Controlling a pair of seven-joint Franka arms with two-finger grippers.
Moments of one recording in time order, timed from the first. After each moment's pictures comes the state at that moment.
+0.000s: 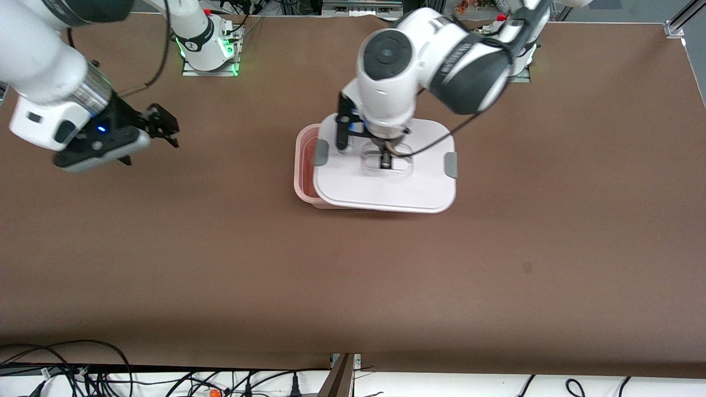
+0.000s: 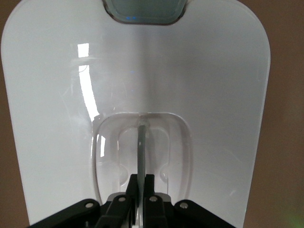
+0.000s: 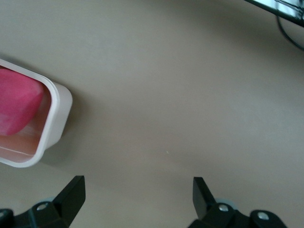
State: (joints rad) left arm -0.59 0.56 -0.24 -1.19 0.13 1.64 0.77; right arm 0.22 0.05 -0.01 -1.57 0.02 1.66 -0.16
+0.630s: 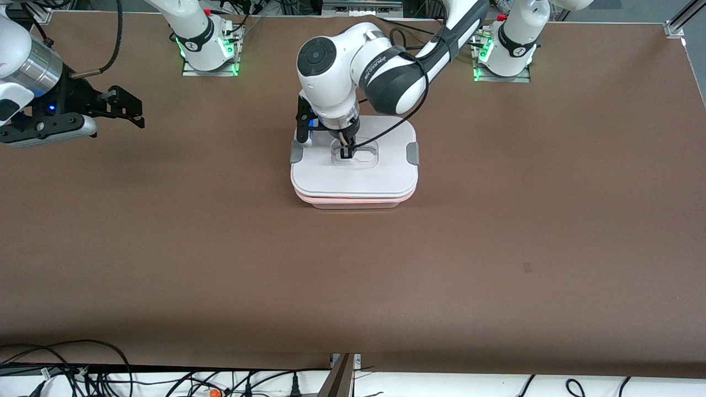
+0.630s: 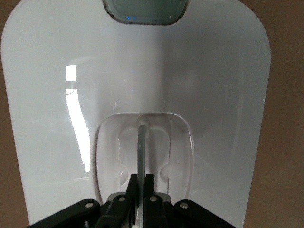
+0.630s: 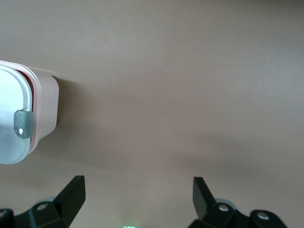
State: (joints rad) left arm -0.71 0.66 -0.23 -1.23 0.20 1.73 0.59; right arm 0.16 0.00 -0.04 -1.60 0.03 1.55 -0.07
